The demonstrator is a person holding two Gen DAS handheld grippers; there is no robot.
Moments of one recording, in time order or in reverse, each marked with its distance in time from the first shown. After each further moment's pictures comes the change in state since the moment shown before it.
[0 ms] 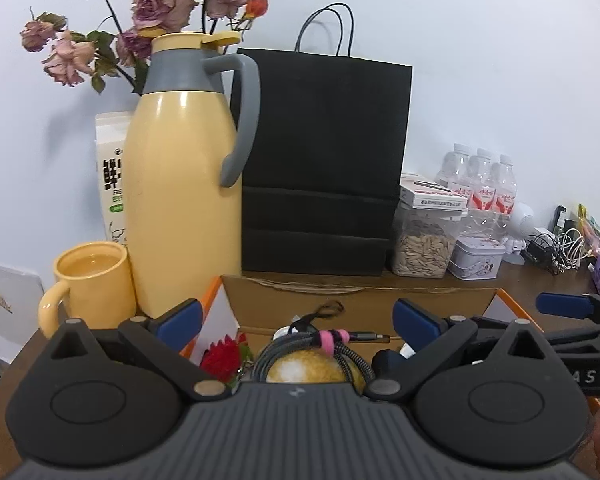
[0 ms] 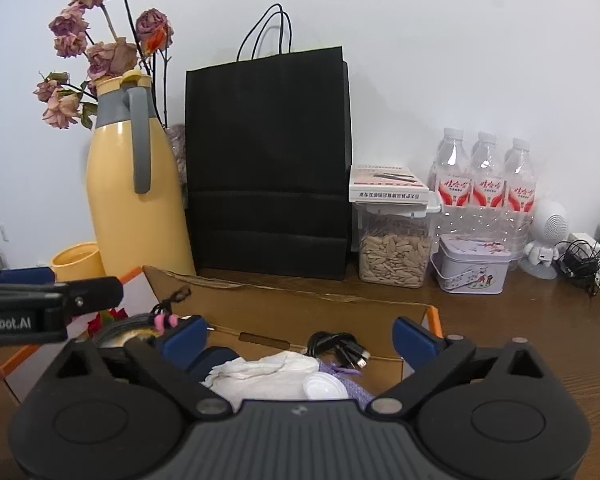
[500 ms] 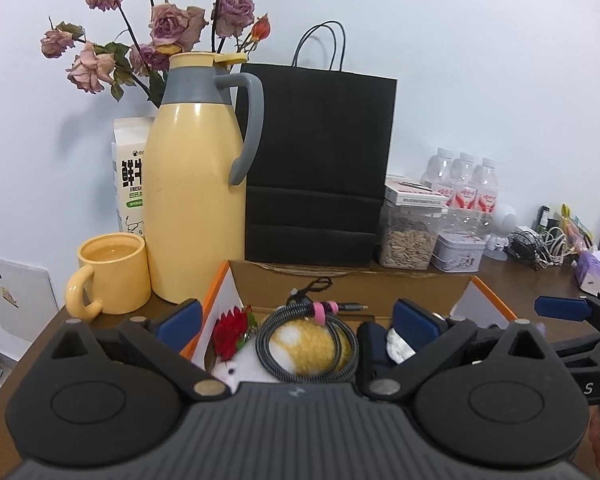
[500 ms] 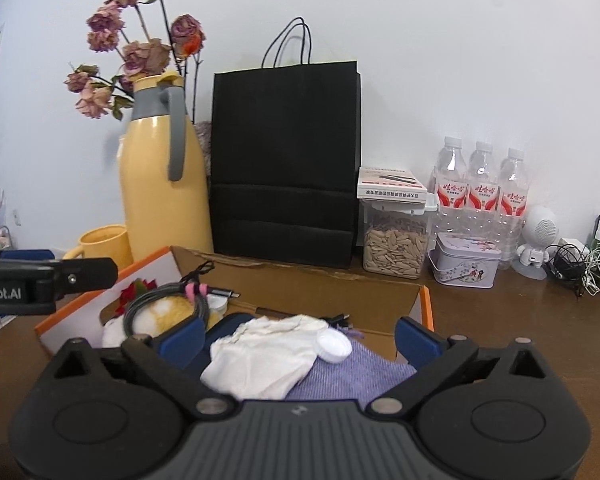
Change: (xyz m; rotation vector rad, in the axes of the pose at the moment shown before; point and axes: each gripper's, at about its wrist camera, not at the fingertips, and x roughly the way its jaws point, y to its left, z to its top) left arm -0.058 0.000 -0.014 0.003 -0.012 -0.018; right arm -0.055 0.010 -0.018 -0.049 -0.002 0.017
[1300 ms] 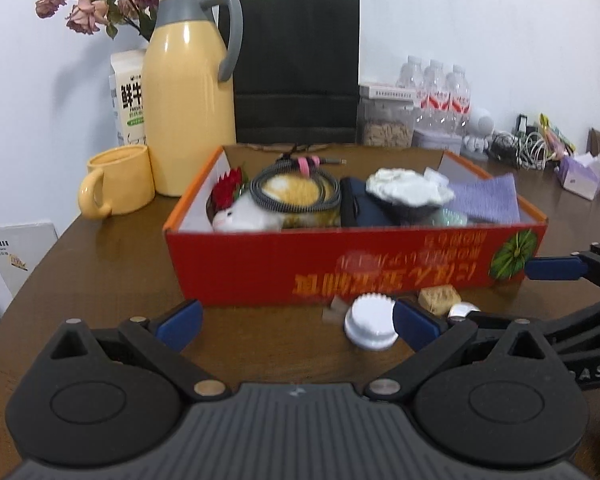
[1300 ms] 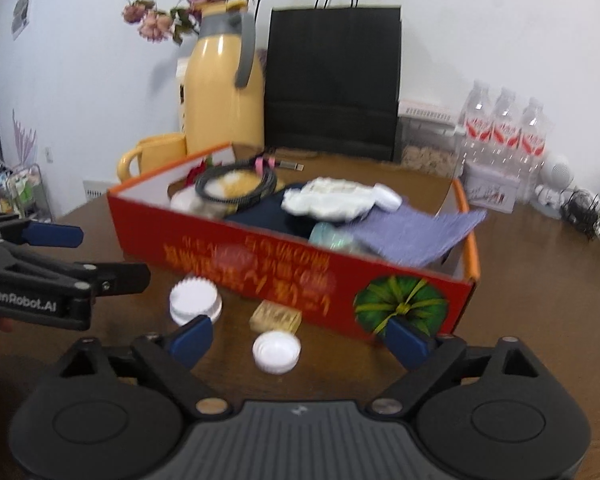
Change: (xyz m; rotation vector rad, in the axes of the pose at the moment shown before) left arm -0.046 -0.004 -0.086 0.097 0.184 -0.010; right arm -0.051 0.035 -0.083 -0.062 0.167 0.070
